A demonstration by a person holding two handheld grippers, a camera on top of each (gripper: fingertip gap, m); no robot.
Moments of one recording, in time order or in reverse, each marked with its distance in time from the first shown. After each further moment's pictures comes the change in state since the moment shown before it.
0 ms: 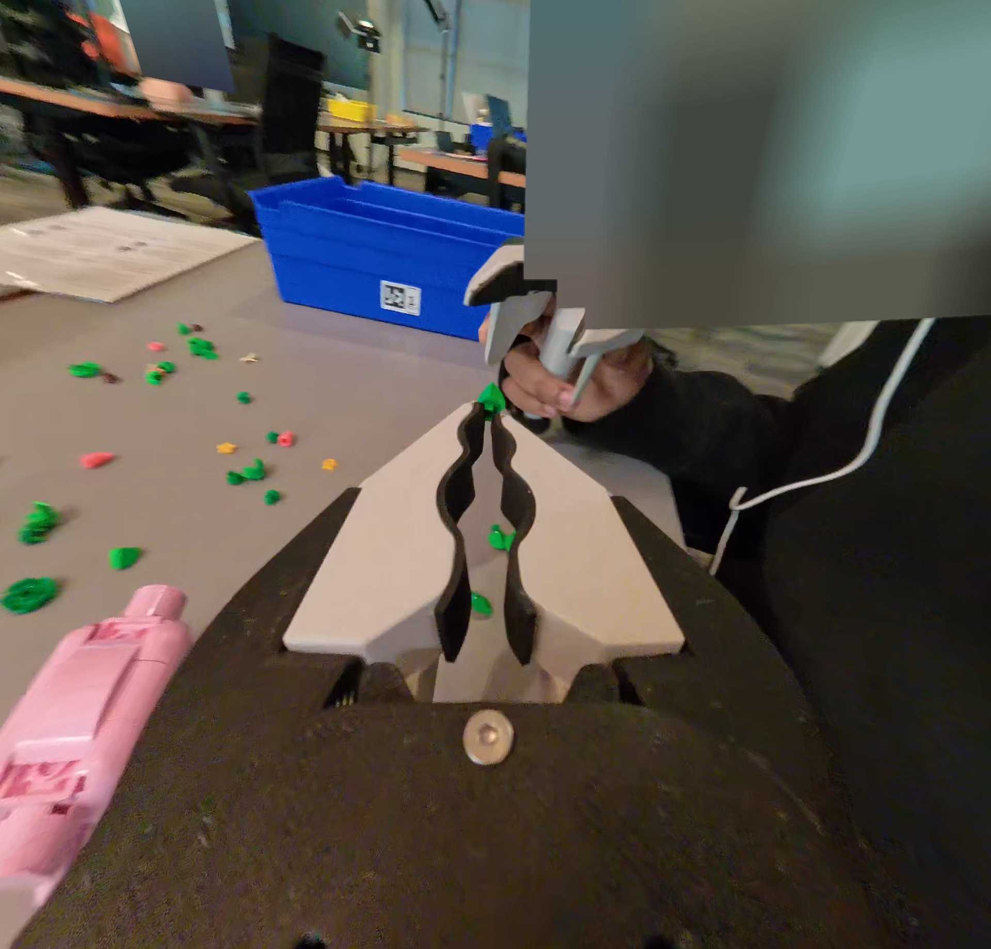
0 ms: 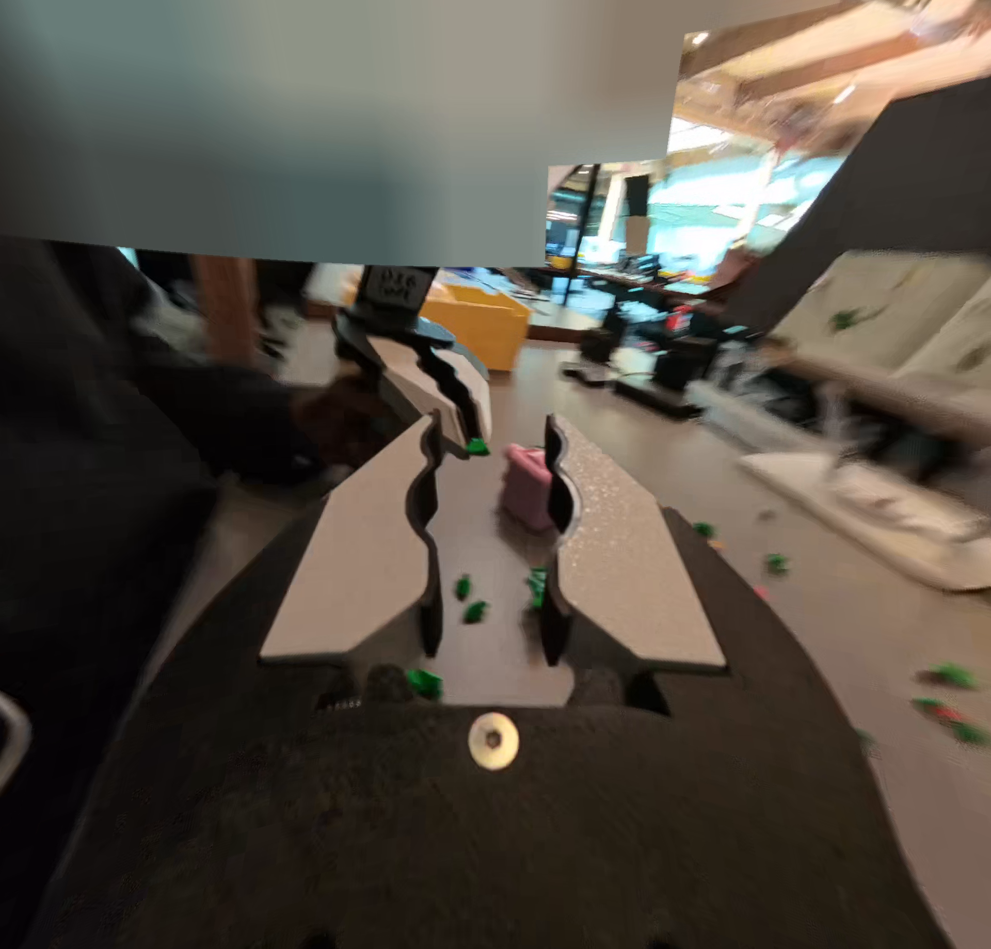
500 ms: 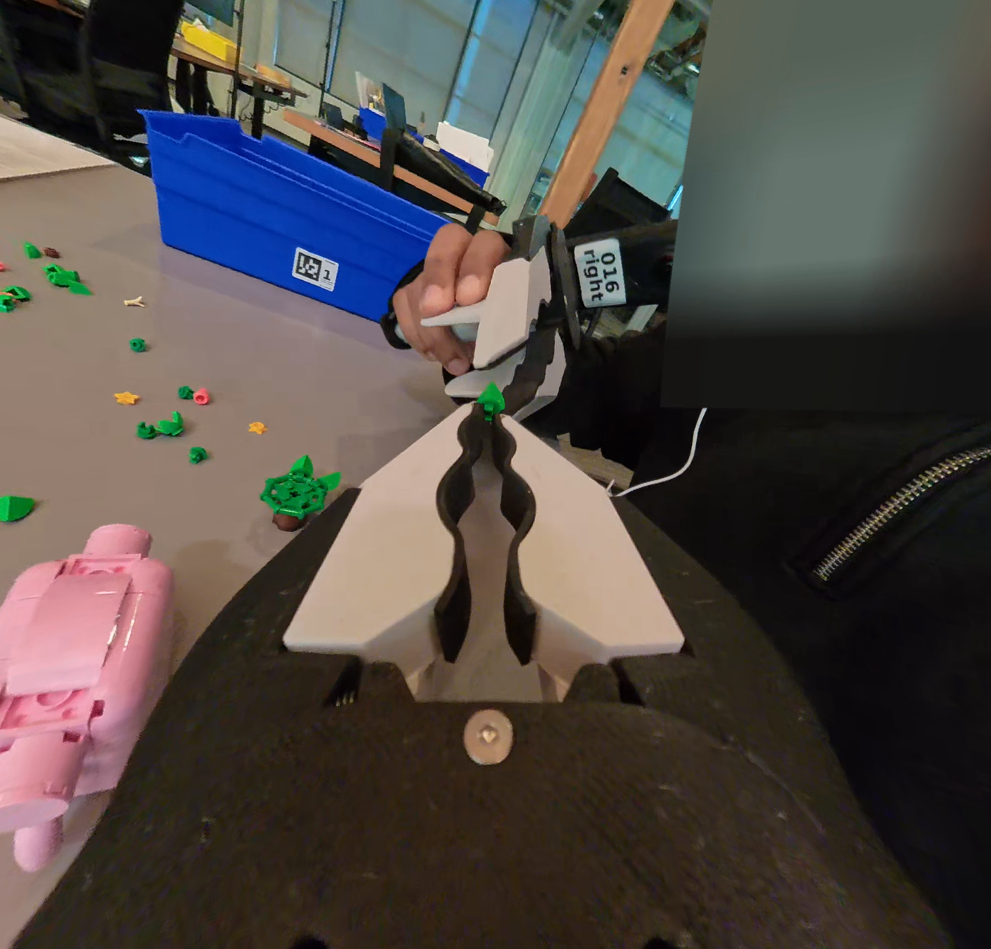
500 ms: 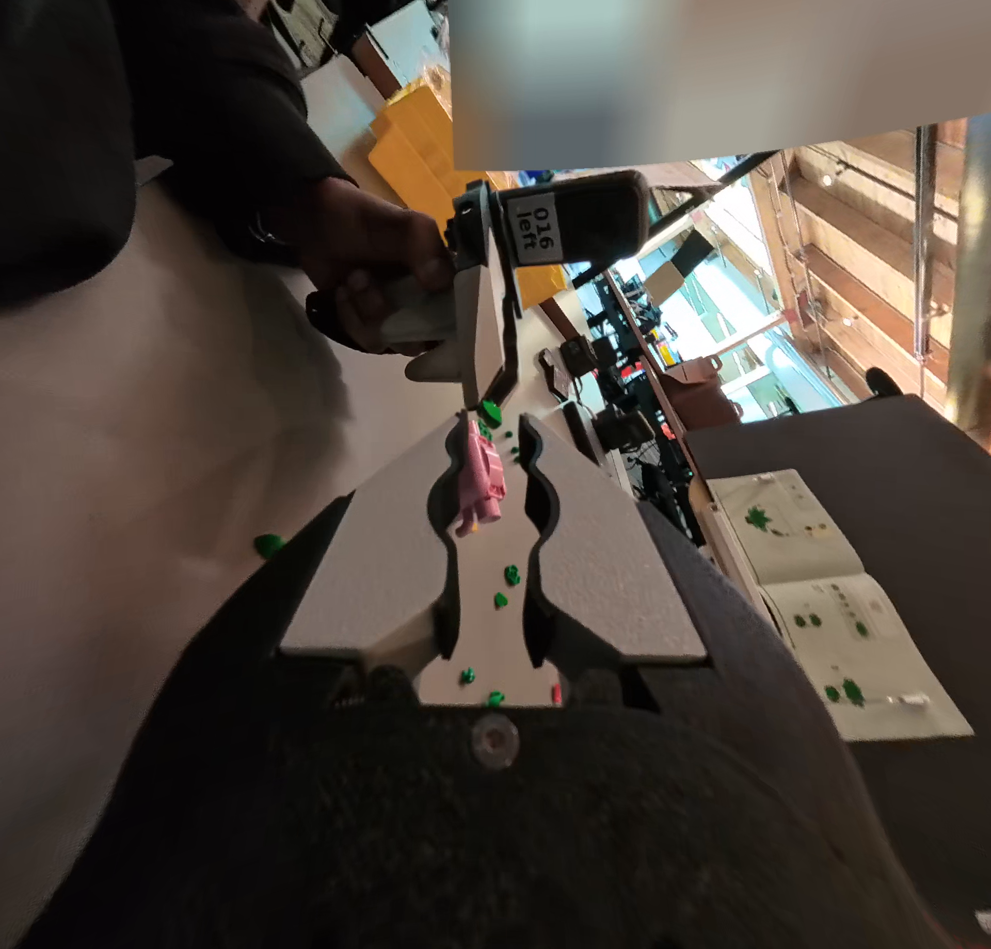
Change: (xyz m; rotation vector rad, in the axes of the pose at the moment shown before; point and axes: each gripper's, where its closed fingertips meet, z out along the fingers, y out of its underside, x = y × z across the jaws) left arm -0.002 -0.001 -0.031 0.012 0.232 -0.233; right arm -0.020 0.023 0.045 -0.165 -0.169 -0.736
